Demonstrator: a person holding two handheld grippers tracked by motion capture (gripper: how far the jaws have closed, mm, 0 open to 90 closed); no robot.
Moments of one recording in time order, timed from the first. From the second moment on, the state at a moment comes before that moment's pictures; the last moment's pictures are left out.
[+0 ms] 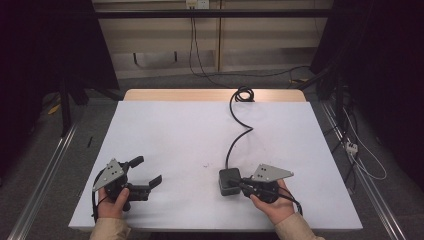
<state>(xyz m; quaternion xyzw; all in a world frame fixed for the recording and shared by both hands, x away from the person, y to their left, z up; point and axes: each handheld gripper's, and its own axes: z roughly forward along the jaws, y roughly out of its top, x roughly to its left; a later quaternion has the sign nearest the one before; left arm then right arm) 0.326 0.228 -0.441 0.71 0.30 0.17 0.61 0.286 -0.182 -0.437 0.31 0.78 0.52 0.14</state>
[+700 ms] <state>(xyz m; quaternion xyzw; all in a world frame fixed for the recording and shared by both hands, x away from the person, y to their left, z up) 0.324 0.233 -0.440 0.72 0.30 0.17 0.61 0.290 -0.188 -0.434 0.29 0.76 0.55 0.16</state>
